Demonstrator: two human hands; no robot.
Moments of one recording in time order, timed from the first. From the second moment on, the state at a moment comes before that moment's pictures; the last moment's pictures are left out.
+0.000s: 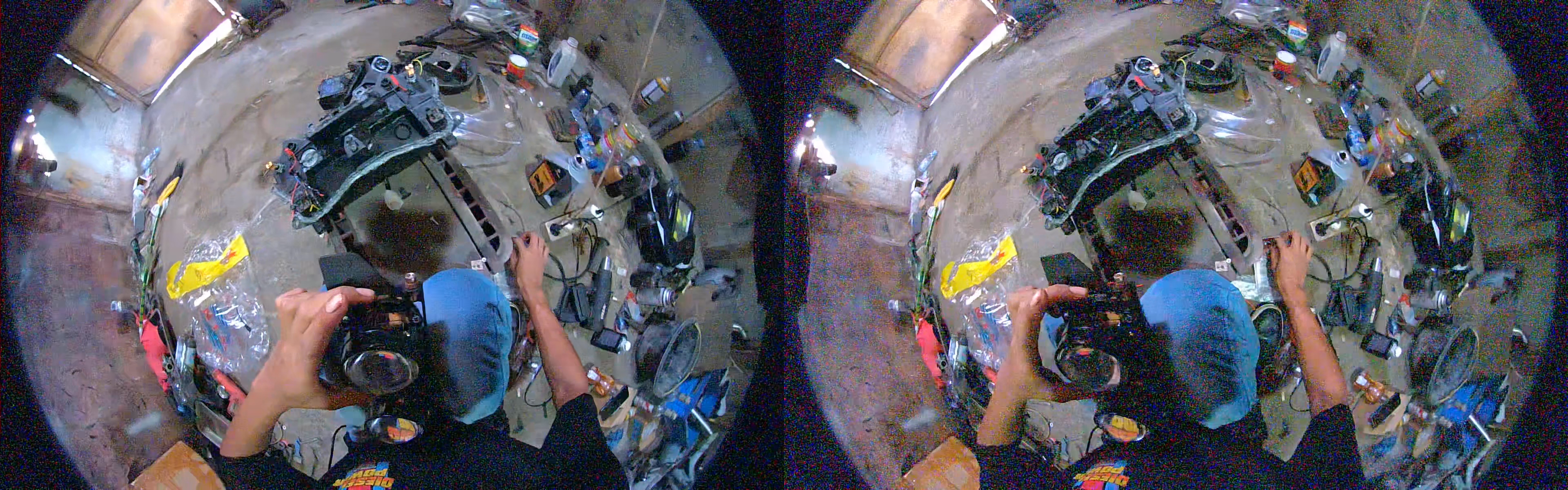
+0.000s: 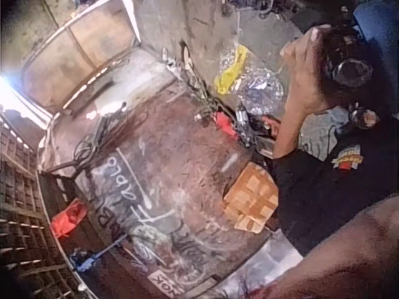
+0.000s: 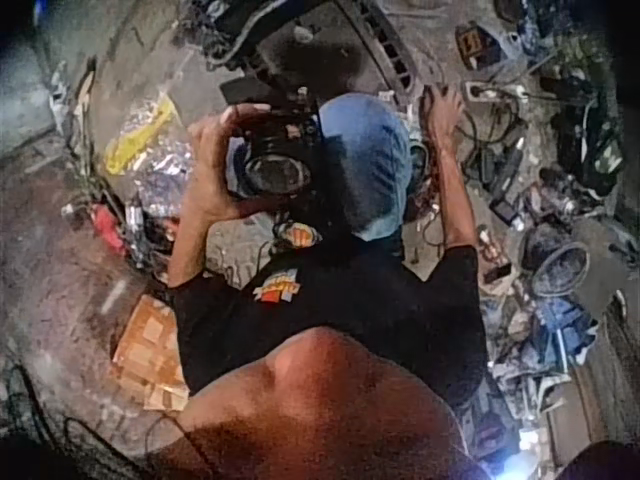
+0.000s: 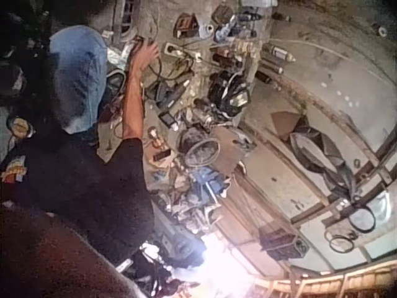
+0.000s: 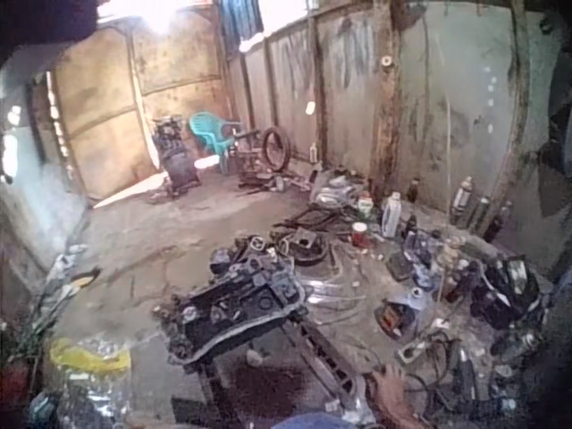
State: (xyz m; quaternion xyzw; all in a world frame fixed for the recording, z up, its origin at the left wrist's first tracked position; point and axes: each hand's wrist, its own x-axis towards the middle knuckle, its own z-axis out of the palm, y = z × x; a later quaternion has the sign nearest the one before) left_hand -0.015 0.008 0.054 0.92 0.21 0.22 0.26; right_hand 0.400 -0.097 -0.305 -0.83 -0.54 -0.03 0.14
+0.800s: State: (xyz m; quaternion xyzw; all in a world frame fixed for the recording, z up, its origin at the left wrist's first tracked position) left_hand -0.066 -0.006 -0.003 0.78 0.35 0.42 0.29; right_hand 0.398 -0.112 -0.244 -0.85 -0.47 -0.05 0.25
